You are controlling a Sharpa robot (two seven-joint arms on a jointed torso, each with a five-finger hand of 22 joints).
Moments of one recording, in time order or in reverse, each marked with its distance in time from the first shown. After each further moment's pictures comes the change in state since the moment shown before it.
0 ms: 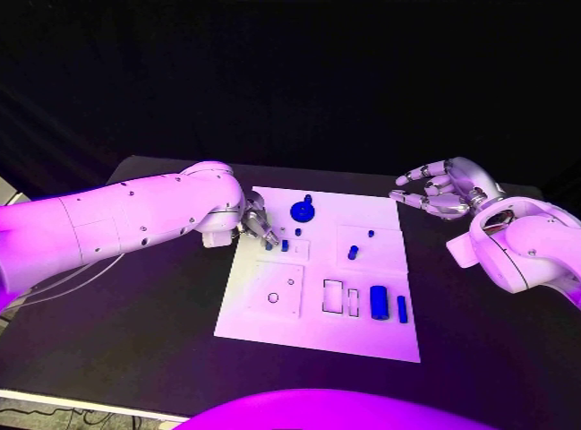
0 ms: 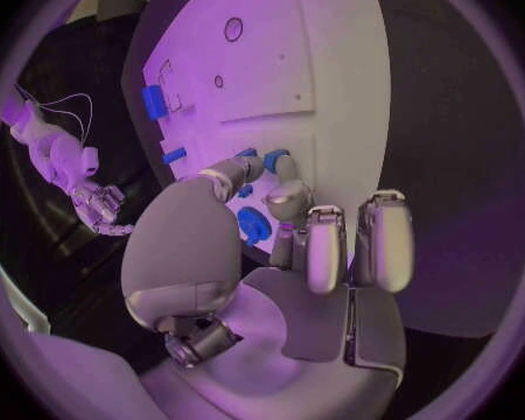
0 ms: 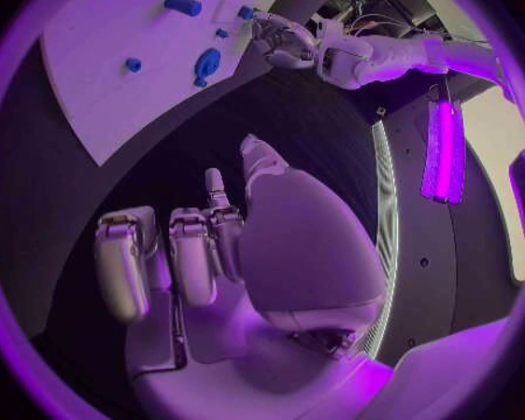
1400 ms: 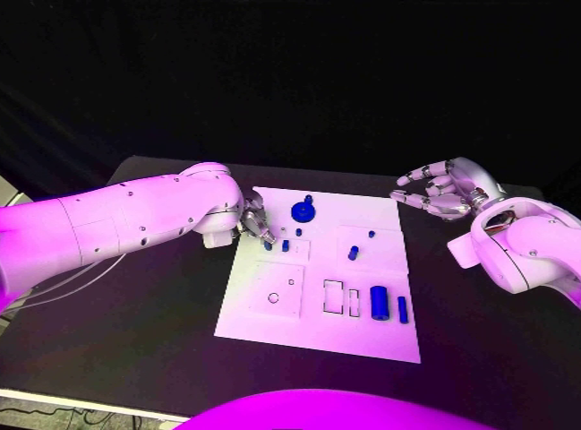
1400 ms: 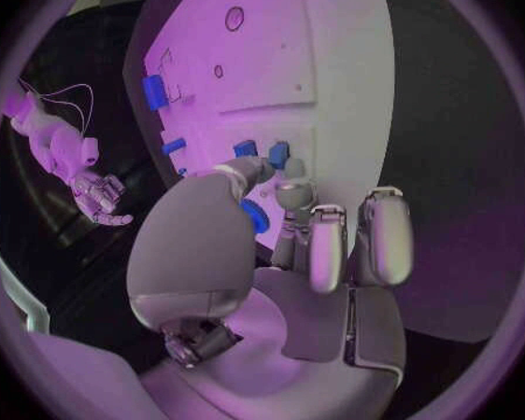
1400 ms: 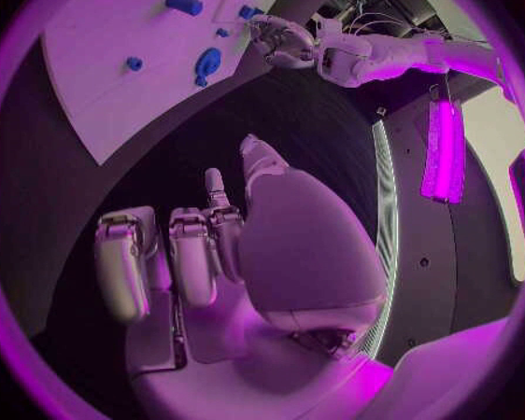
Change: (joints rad) left arm -0.005 -0.005 0.000 -0.008 0.021 -0.043 0.015; left_hand 0.188 0.004 0.008 0.017 -0.001 -0.049 0.021 -0.036 -0.002 -0.044 0.012 -0.044 -0.058 -0.004 0.004 -0.008 0.001 0.000 -0.020 0.013 -0.022 0.000; right arm 0.000 0.000 0.000 -0.002 0.000 -0.001 0.000; right_hand 0.000 0.000 0.000 0.000 0.000 0.000 0.000 0.000 0.000 0.000 0.000 0.000 0.000 0.000 0.000 0.000 0.000 0.000 0.000 0.000 0.000 0.000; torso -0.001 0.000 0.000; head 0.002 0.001
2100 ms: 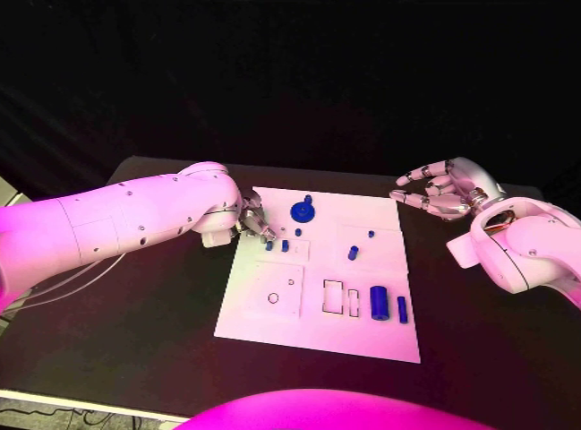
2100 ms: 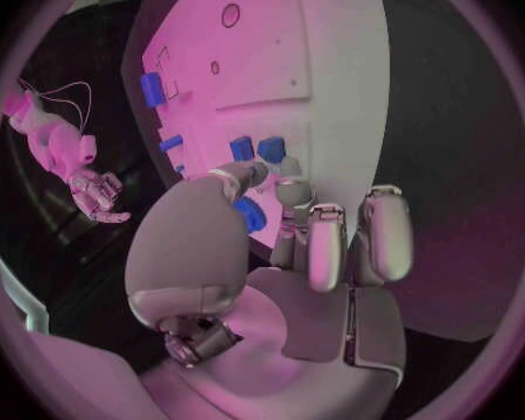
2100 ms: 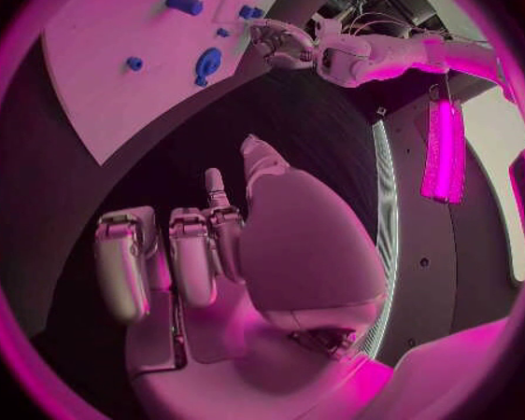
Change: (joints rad) left arm 0.000 0.000 0.000 -0.010 -0.001 -0.003 0.000; left_hand -0.128 -0.023 -0.059 0.072 -0.007 0.004 0.007 -0.020 -0.019 -0.013 0.012 -0.010 -0.026 0.001 0.008 -0.013 0.000 0.000 -0.018 0.007 -0.015 0.000; right arm 0.000 -0.001 0.000 0.000 0.000 0.000 0.000; right_hand -0.008 0.000 0.000 0.000 0.000 0.000 0.000 0.000 0.000 0.000 0.000 0.000 0.000 0.000 0.000 0.000 0.001 0.000 0.000 0.000 -0.004 0.001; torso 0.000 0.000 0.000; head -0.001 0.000
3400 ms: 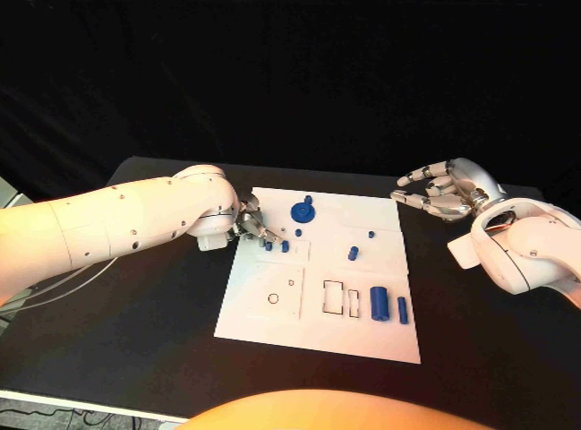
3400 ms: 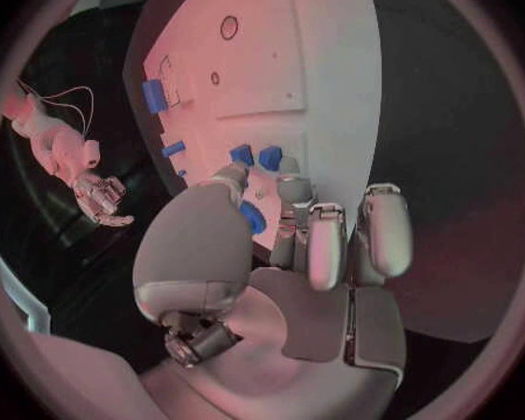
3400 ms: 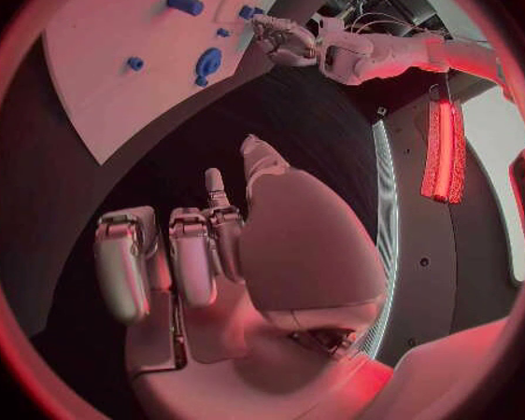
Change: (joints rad) left arm -0.004 -0.032 0.000 0.042 -0.008 0.003 0.003; left_hand -0.021 0.105 -0.324 0.010 -0.315 0.008 0.007 -0.035 -0.033 -0.025 0.007 0.003 -0.024 -0.001 0.006 -0.004 0.000 0.009 -0.014 0.007 -0.016 0.001; right arm 0.000 -0.003 0.000 0.002 0.000 -0.001 0.000; right_hand 0.000 0.000 0.000 0.000 0.000 0.000 0.000 0.000 -0.001 0.000 0.000 0.000 0.000 0.000 0.000 0.000 0.000 0.000 0.000 0.000 0.000 0.000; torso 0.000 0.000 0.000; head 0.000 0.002
